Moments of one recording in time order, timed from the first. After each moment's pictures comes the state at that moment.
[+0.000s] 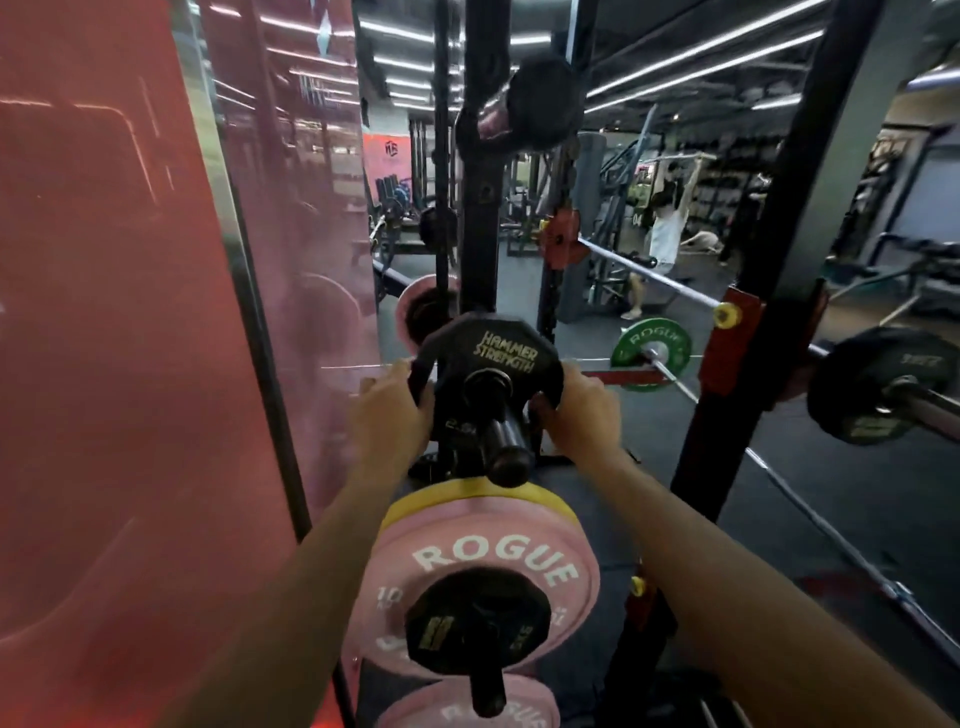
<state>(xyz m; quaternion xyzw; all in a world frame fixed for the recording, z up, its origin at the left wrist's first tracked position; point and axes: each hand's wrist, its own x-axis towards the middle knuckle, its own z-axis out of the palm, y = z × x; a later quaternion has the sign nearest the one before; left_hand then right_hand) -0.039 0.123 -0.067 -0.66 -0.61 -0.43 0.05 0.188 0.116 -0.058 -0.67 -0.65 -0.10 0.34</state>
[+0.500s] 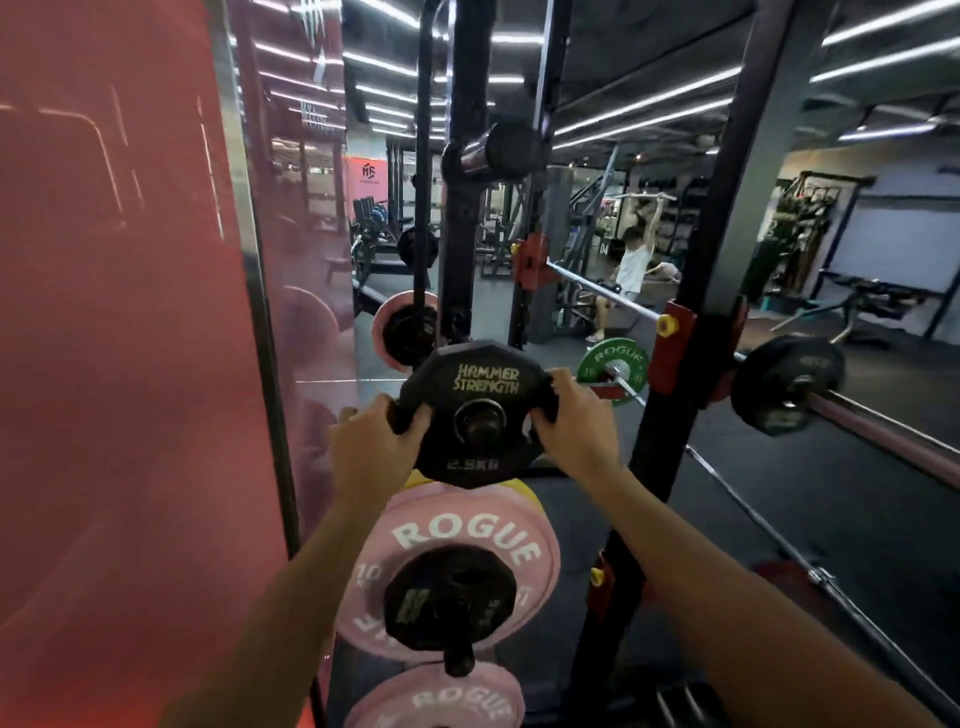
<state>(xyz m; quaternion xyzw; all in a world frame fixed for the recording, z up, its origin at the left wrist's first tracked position) -0.042 0.022 -0.076 -0.64 -0.61 -0.47 -0.03 0.200 0.018 -0.049 -0.60 -0.68 -0.15 0.38</state>
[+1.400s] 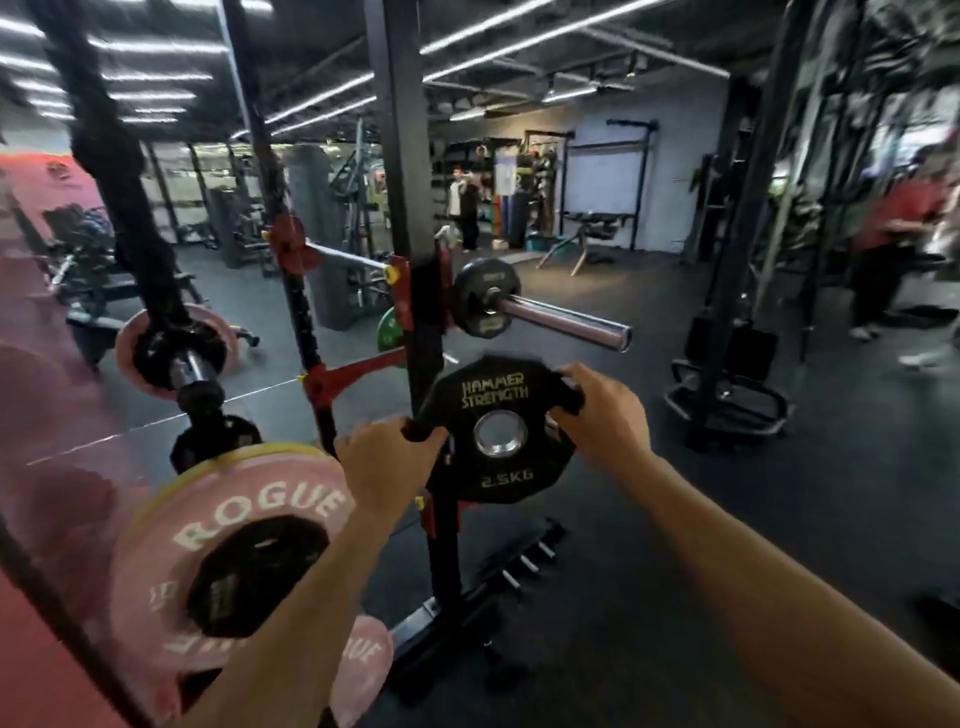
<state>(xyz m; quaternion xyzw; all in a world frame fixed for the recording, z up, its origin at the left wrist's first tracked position) 0.195 -0.179 -0.093 -0.78 -0.47 -0.39 -0.09 0.416 -0.311 -0.069 -0.76 -0.50 -0.18 0.37</state>
